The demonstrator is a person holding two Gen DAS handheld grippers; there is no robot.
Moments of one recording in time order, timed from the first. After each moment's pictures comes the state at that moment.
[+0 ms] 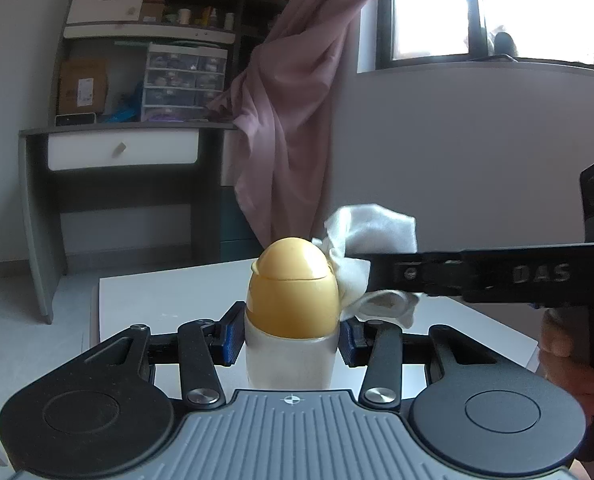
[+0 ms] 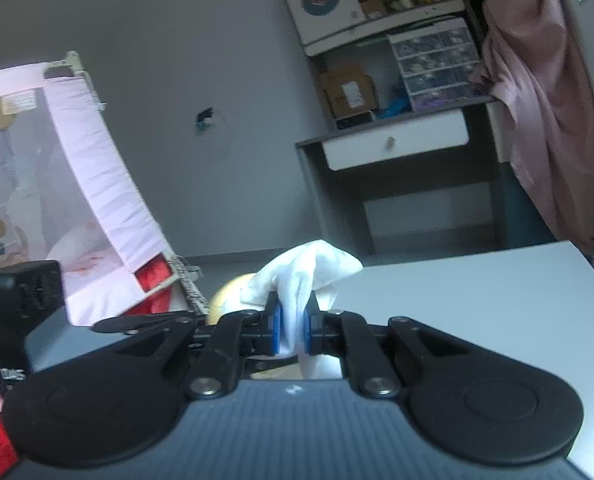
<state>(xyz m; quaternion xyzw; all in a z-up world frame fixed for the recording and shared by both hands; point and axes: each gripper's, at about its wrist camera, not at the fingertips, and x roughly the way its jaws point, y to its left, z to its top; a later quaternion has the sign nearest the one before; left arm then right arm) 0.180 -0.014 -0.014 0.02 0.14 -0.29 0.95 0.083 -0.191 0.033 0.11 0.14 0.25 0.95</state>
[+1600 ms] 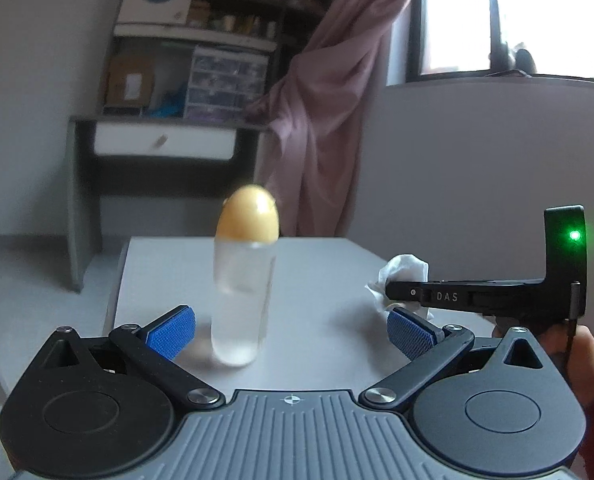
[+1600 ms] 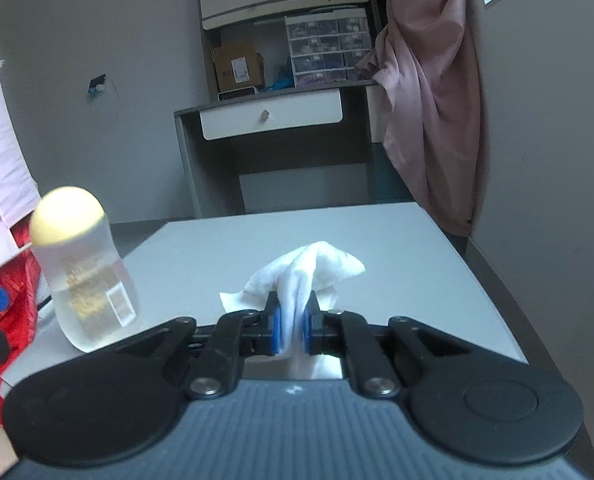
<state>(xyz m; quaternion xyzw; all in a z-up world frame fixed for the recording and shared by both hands) 0.069 -0.023 -0.031 -0.02 0.14 -0.22 0.97 0.074 -0.252 -0.017 0.05 0.18 0.08 0.98</state>
